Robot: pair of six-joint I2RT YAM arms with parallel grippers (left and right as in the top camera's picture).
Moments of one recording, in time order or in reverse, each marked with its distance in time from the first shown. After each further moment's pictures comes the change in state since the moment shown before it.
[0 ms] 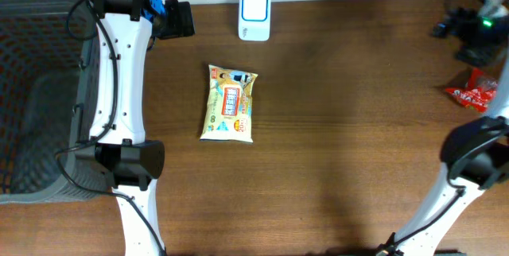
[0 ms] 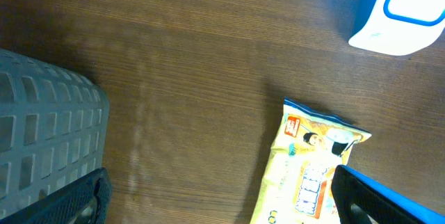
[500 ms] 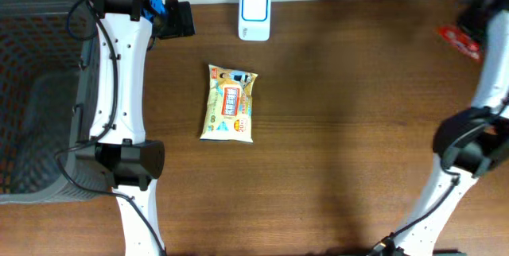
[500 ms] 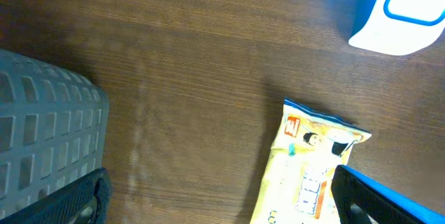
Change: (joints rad) left arm 0.000 0.000 0.000 0.000 0.000 0.000; right arm -0.014 0.126 0.099 0.264 0.652 0.370
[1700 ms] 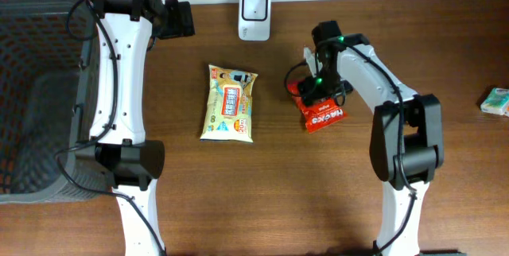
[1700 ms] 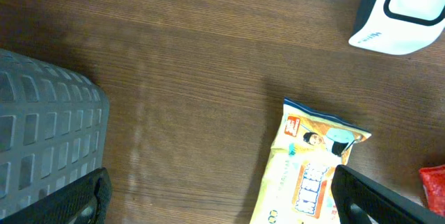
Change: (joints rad) left arm 0.000 0.000 0.000 0.000 0.000 0.000; right arm 0.621 -0.203 -0.874 0.245 -0.233 -0.587
